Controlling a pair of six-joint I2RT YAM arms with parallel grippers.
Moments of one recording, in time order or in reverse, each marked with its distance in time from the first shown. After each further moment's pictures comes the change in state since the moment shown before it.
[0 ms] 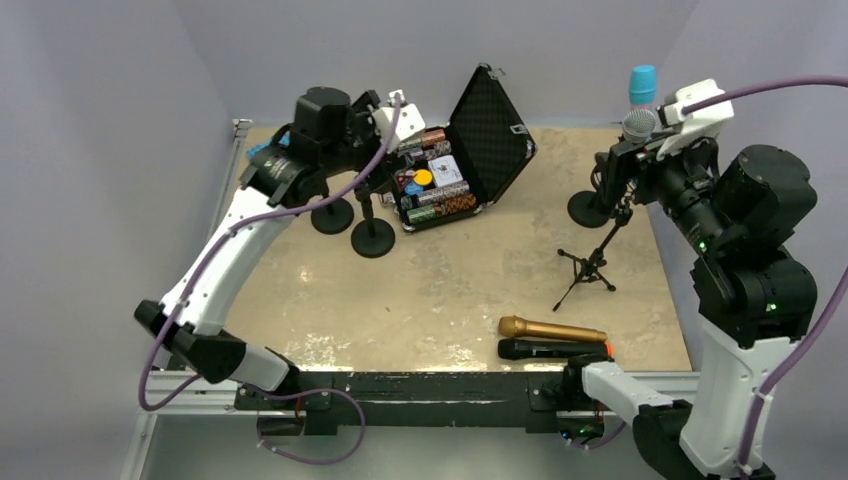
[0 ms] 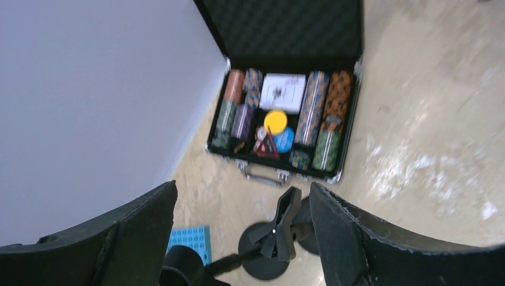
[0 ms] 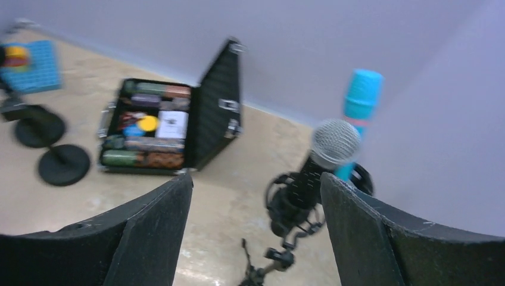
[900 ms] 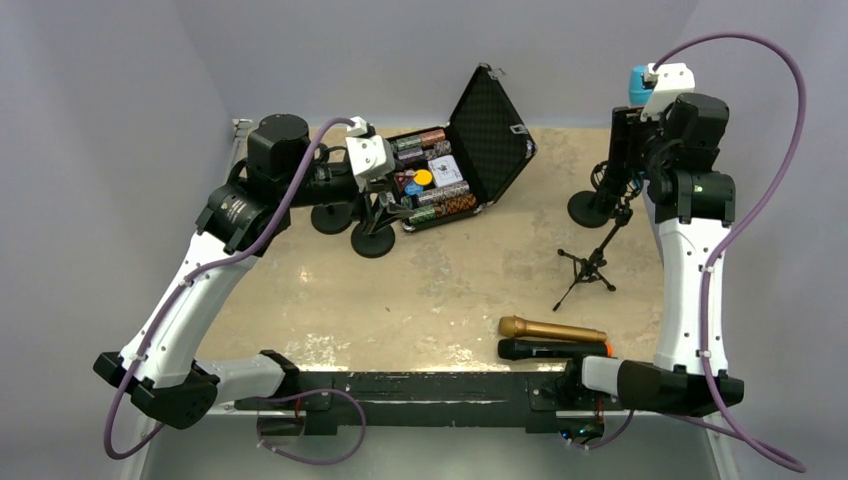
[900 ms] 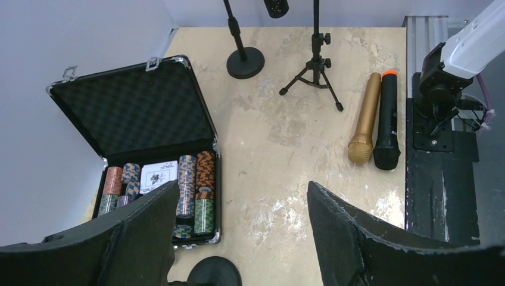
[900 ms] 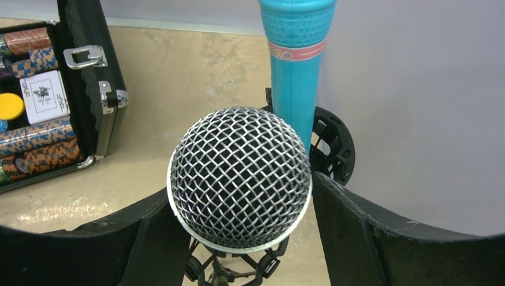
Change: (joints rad) left arm 0.000 -0.273 -0.147 0.072 0.574 -0.230; right arm -0.294 0.214 -0.261 0.181 0.190 0.051
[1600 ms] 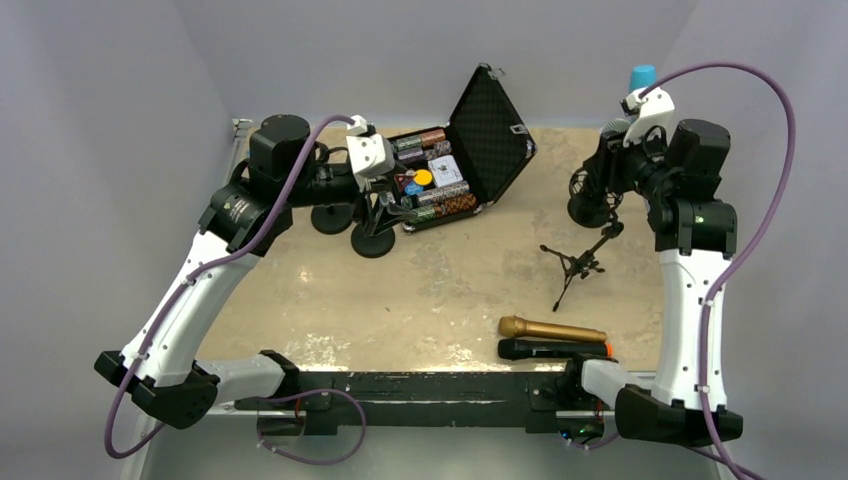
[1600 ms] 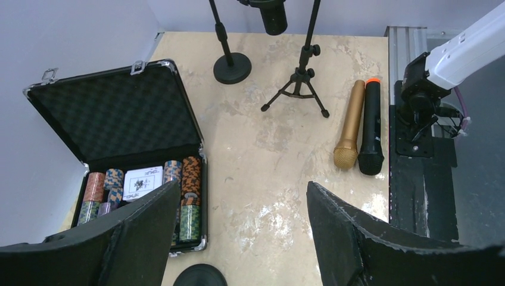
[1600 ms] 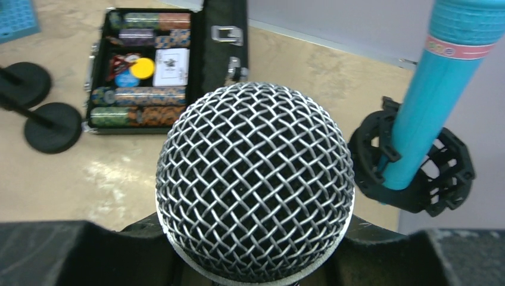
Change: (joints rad) left arm 0.000 -0.003 -0.015 0.021 0.040 -0.047; right arm -0.005 -0.123 -0.142 0.018 -0.356 -0.014
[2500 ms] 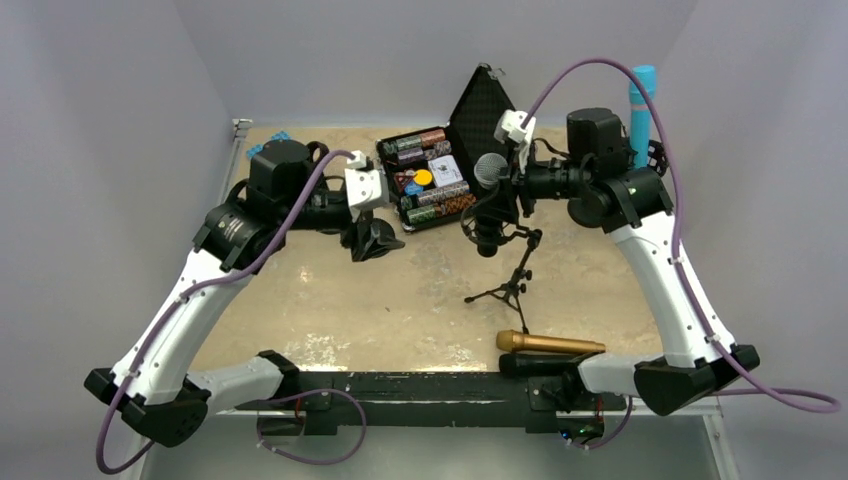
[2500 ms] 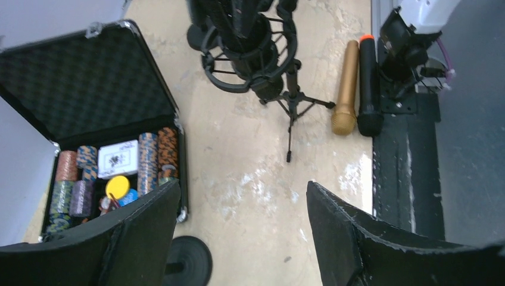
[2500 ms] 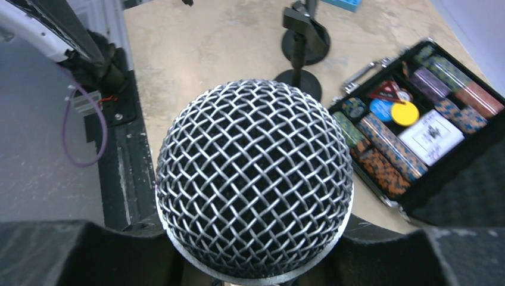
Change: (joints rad) left arm 0.000 -0.067 -0.108 -0.076 0.023 0.082; right arm 0.474 0.135 0.068 -0.096 -0.500 -0.151
